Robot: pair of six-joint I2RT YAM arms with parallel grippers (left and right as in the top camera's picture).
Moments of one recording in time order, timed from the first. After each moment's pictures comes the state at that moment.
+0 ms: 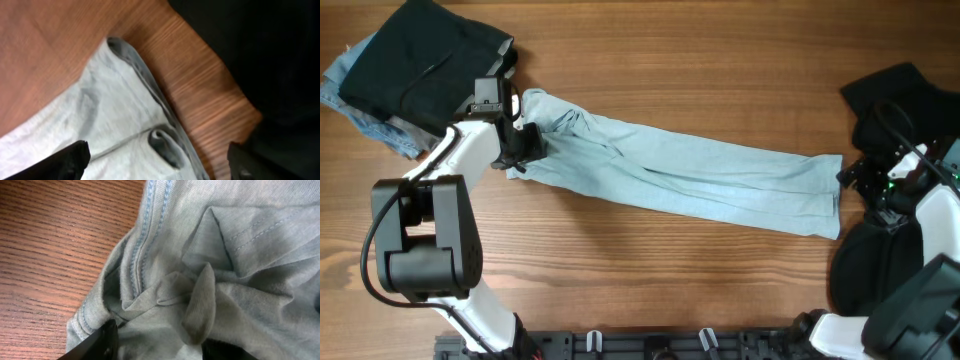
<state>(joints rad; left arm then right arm) 0.03 1.90 1.14 -0.54 0.08 -0.23 -0.60 1.54 0.91 -0.68 -0.30 0.19</state>
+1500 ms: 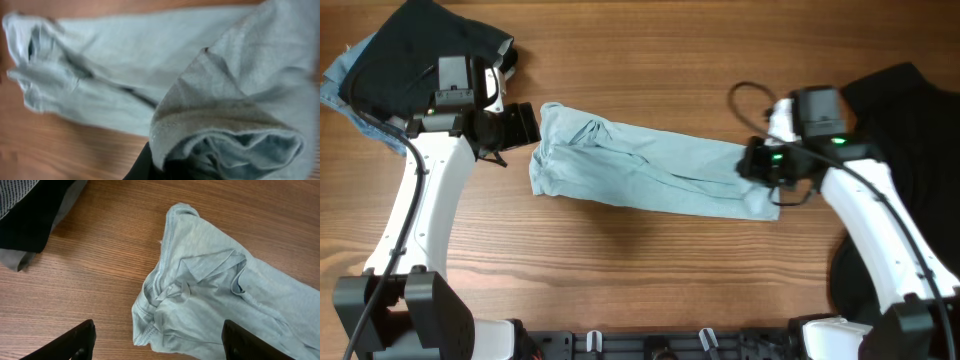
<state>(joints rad) 0.03 1.58 1.26 -0.82 0.10 -0.23 0.15 1.47 1.06 -0.82 -0.35 0.40</state>
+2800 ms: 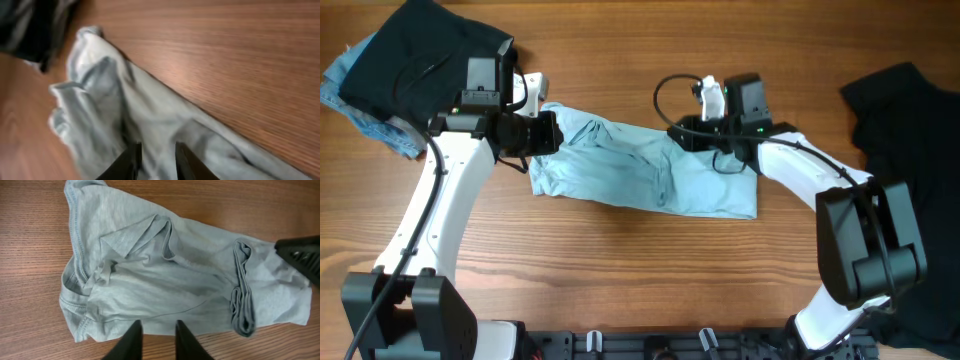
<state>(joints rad) -0.07 1.58 1.26 -0.86 0.31 -0.14 0.27 1.86 1.07 -0.11 -0.58 0.27</state>
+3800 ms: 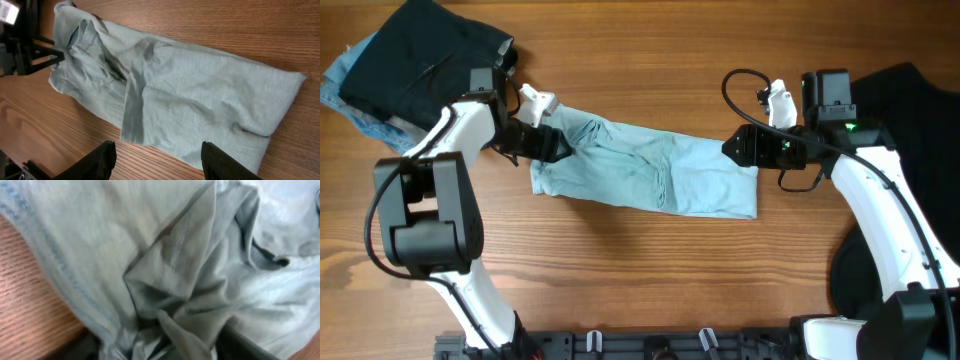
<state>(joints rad) 0.06 2.04 1.31 -0.72 0.50 0.37 0.06 1.49 1.14 -0.83 -0.51 0.10</state>
